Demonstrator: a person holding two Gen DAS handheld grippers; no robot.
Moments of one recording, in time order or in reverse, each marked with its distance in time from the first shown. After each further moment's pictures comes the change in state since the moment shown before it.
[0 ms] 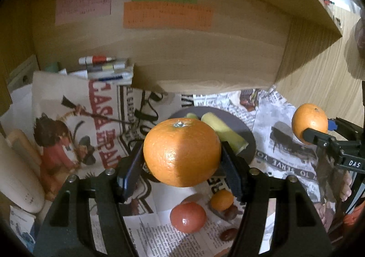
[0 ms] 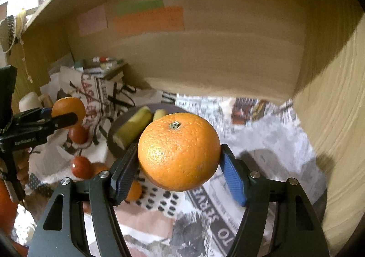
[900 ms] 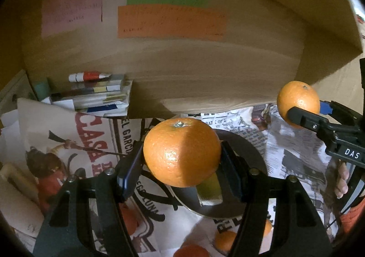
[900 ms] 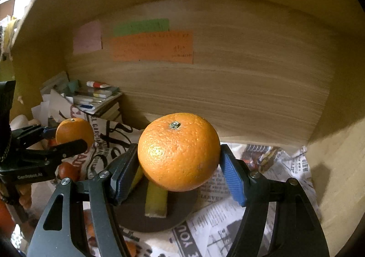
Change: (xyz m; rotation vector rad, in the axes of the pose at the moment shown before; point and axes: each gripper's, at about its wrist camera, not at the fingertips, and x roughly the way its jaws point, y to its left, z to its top) left arm 0.050 0.005 0.051 -0.024 0.016 0.037; right arm 0.054 0.001 0.077 -0.062 -0.066 0.021
